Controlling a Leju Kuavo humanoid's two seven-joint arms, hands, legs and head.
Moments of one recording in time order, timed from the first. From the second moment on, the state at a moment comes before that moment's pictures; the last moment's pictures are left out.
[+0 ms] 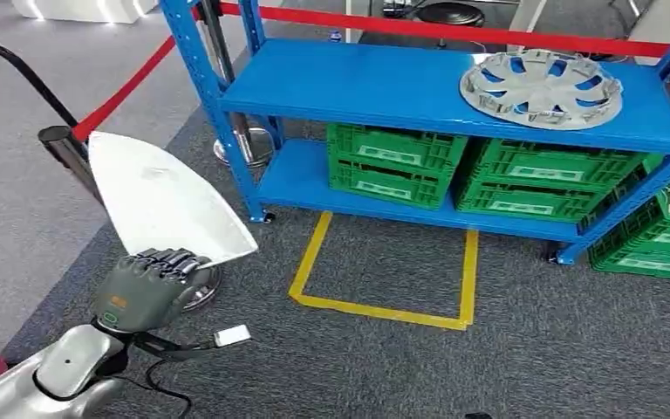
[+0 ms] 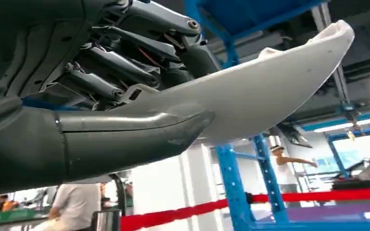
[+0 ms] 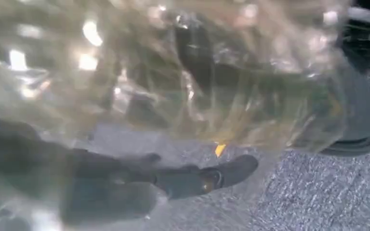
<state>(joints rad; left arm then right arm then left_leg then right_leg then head) -0.06 0.43 -0.59 -1.70 -1.30 0.54 0.08 0.04 -0.23 0.82 -0.76 -0.59 -0.34 0.25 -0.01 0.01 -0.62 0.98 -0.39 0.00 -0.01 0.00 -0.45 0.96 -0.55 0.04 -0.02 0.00</state>
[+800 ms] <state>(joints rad) -0.06 0.42 -0.58 -1.69 -1.29 0.56 0.05 0.04 -0.24 0.84 -0.77 -0.58 -0.34 0.29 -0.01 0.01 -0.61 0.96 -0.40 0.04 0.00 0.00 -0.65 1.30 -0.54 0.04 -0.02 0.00</state>
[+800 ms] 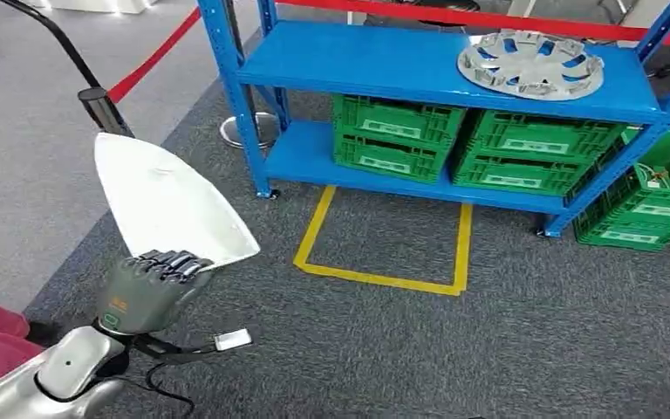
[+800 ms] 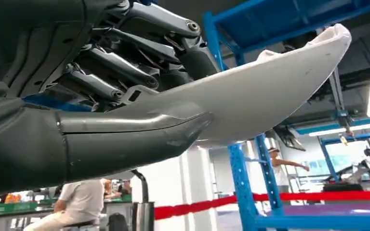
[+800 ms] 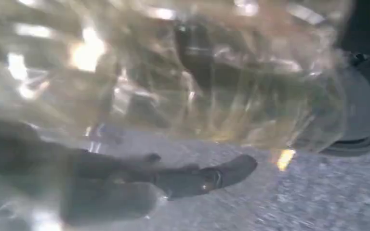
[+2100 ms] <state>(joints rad) -0.04 0.40 -0.59 -1.68 -1.16 0.56 -0.02 0.03 -0.25 0.85 -0.79 -0.55 -0.35 0.33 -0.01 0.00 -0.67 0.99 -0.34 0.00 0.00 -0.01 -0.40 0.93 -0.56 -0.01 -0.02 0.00</state>
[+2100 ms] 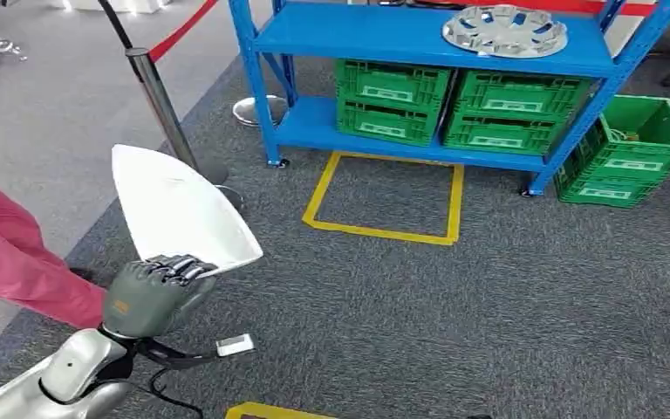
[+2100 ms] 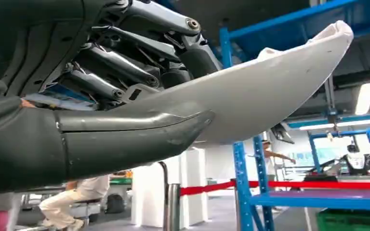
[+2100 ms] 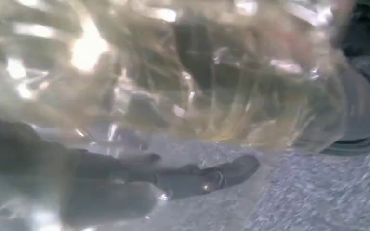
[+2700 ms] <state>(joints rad) -0.05 0.39 -0.60 -1.68 -1.09 0.55 -0.05 0.02 -0.25 0.85 -0.79 -0.52 -0.33 0.36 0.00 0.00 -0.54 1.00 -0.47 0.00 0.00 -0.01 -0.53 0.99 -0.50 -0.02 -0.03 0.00</state>
